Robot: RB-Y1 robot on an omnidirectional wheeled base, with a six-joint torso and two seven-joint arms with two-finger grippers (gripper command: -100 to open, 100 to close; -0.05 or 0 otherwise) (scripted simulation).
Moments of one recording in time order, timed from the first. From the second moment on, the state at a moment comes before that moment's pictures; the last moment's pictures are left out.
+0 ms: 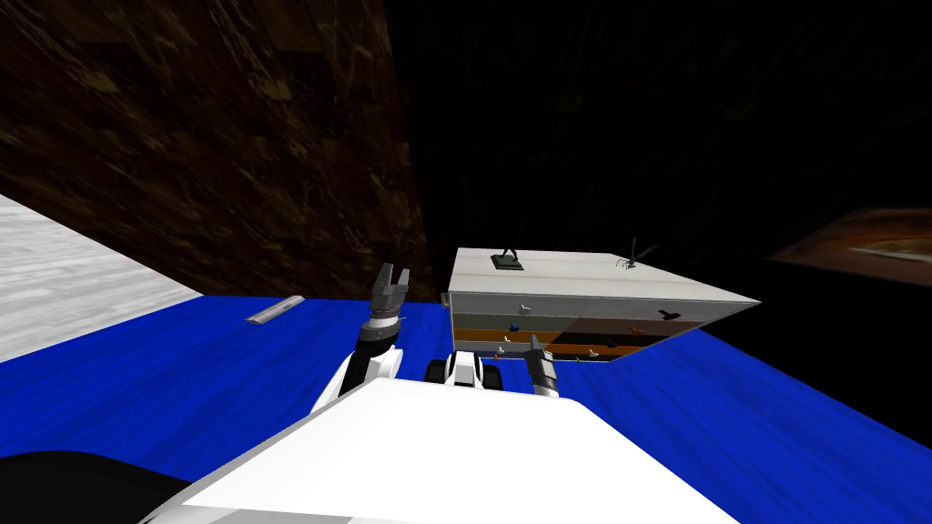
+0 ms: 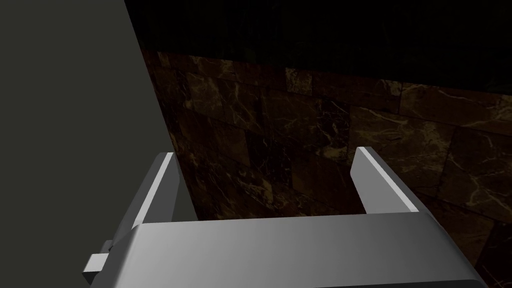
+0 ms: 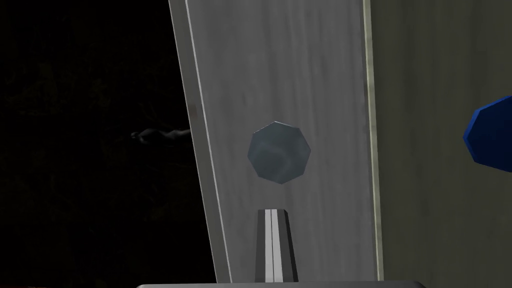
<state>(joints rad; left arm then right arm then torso) 0.52 0.05 -0.05 -2.22 -0.10 -0.65 0.04 0.60 -0.50 0.57 -1.75 2.18 0.97 0.57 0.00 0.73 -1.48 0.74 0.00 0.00</state>
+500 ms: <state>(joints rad) 0.52 0.05 -0.05 -2.22 -0.10 -0.65 0.04 0.54 -0.47 0.58 -1.65 2.22 1.04 0.53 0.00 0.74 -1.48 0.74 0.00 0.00</state>
